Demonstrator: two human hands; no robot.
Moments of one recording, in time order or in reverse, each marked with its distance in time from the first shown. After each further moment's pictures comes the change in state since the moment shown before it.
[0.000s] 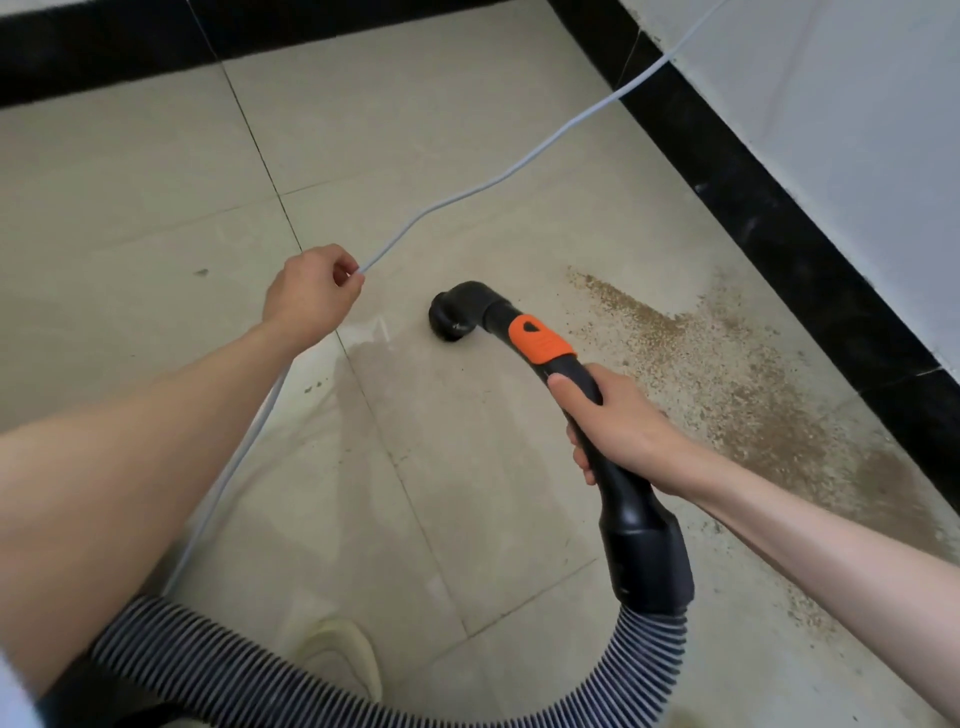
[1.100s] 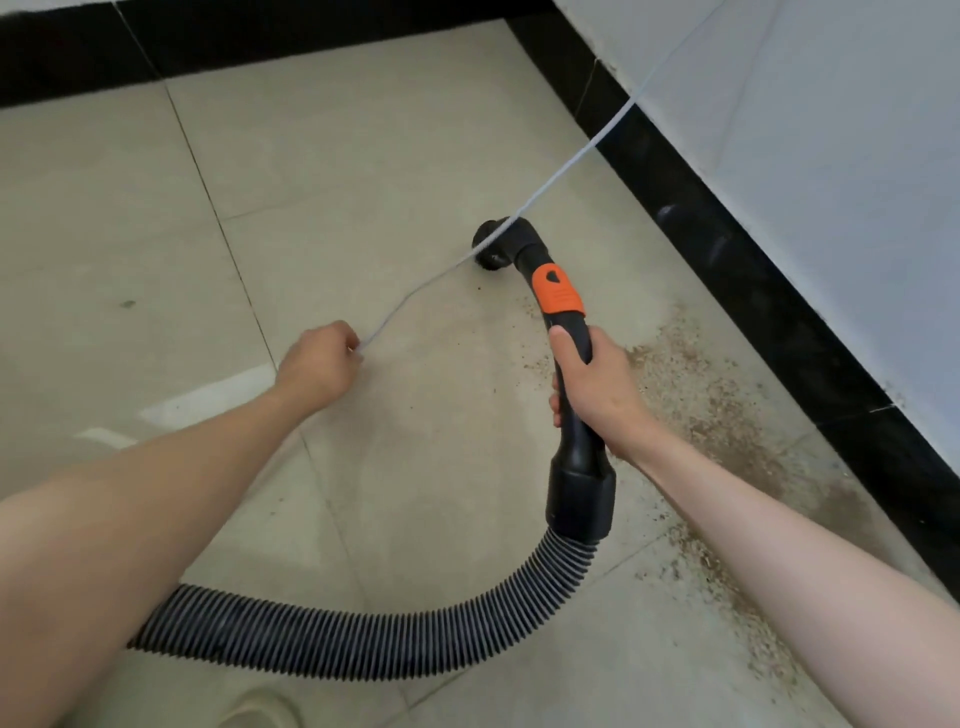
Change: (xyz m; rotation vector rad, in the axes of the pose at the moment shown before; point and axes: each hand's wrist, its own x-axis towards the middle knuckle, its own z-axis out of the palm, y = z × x) left_hand 0.001 0.024 0.069 0.135 -0.219 -0.081; right_hand 0.071 -0.001 -0.045 0.154 0.287 -0.100
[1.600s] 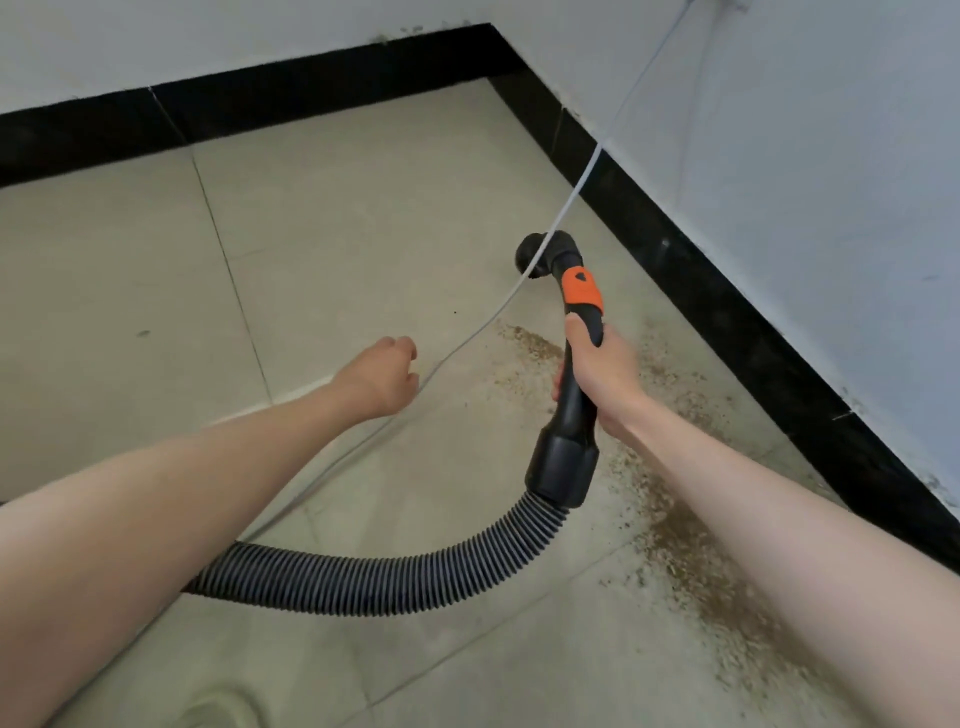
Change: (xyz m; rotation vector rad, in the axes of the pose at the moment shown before) left_hand -0.036 0.095 0.000 0.210 -0.168 0.227; right_hand 0.017 -0.003 -0.053 0.146 0.092 0.089
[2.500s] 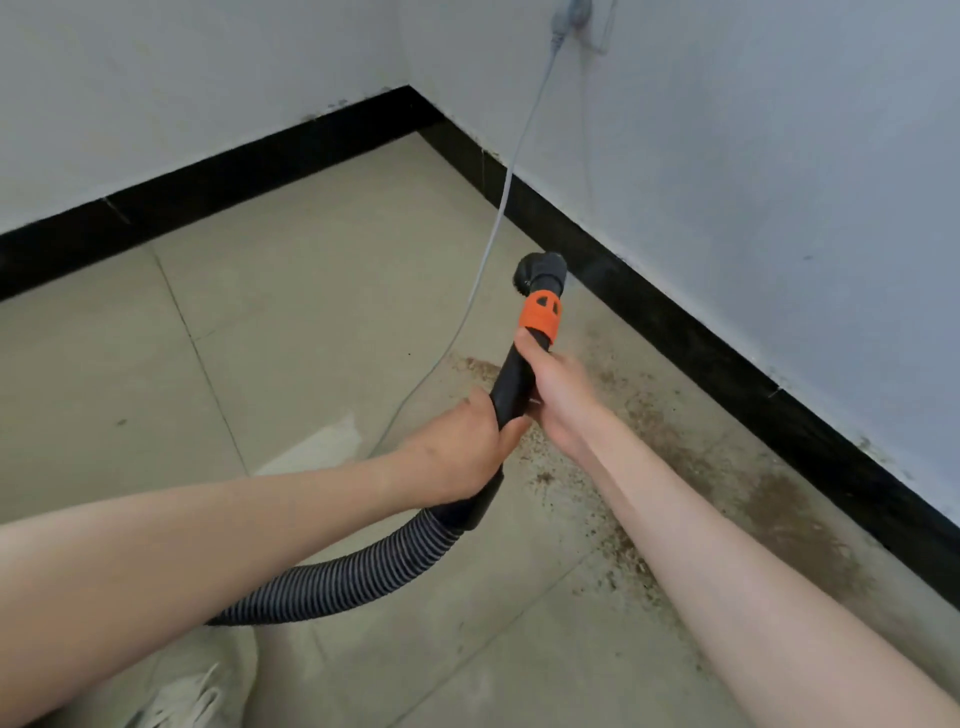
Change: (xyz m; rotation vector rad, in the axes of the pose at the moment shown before) left_hand -0.072 0.157 -0.016 0.021 -0.054 0.188; right_hand -0.017 -0.018 -0.029 0.433 -0.053 0.208
